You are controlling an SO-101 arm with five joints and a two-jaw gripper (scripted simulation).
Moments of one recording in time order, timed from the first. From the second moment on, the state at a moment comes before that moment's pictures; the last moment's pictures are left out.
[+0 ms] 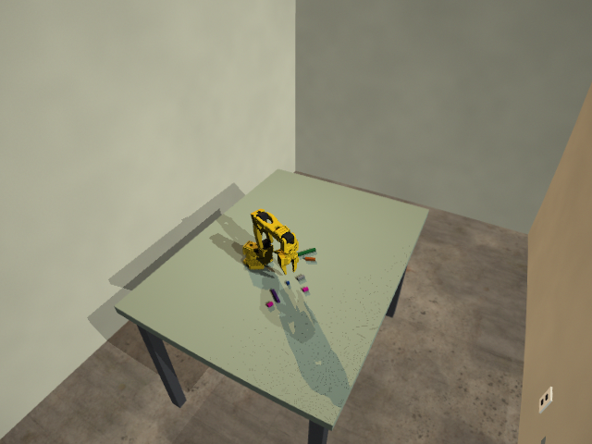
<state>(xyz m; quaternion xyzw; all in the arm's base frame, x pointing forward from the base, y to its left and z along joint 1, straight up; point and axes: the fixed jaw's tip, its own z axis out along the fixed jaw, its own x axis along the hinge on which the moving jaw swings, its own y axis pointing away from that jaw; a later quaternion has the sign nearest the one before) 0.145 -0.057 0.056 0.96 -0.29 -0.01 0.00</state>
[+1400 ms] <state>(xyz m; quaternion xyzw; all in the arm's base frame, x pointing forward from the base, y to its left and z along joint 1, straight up) 0.152 -0.043 0.057 0.87 -0.49 0.00 0.00</state>
